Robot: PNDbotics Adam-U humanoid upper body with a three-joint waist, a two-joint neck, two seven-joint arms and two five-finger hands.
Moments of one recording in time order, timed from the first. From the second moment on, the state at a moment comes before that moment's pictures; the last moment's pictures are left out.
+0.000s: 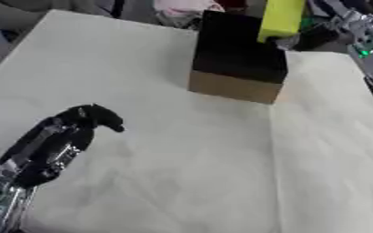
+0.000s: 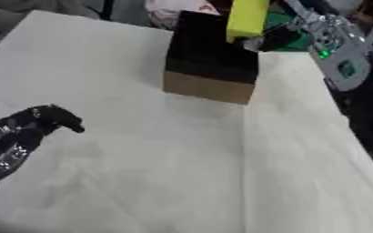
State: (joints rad) left arm -0.37 0.26 -0.13 -1.78 0.18 -0.20 -0.61; right arm -1.02 -0.59 0.19 -1.04 0.50 -0.22 0.09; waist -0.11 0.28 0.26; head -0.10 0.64
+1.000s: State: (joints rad) left arm -0.40 0.26 -0.16 -1.79 0.21 -0.20 -0.64; right arm -1.07 -0.52 0.12 -0.73 0.65 -0.20 -0.10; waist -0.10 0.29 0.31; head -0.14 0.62
